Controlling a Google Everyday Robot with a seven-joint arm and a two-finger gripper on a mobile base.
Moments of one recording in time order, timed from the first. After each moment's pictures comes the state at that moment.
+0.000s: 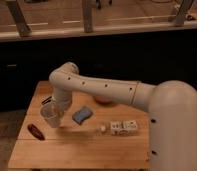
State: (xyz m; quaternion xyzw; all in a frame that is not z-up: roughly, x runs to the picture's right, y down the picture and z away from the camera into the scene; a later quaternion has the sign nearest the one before) arm -0.193 0.136 0.732 -0.23 -0.35 -0.53 0.73
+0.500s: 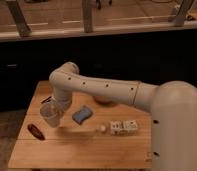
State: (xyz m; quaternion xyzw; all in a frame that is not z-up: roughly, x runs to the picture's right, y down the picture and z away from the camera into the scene) arm -0.193 0.133 0.728 -0.22 -0.36 -0.53 0.74
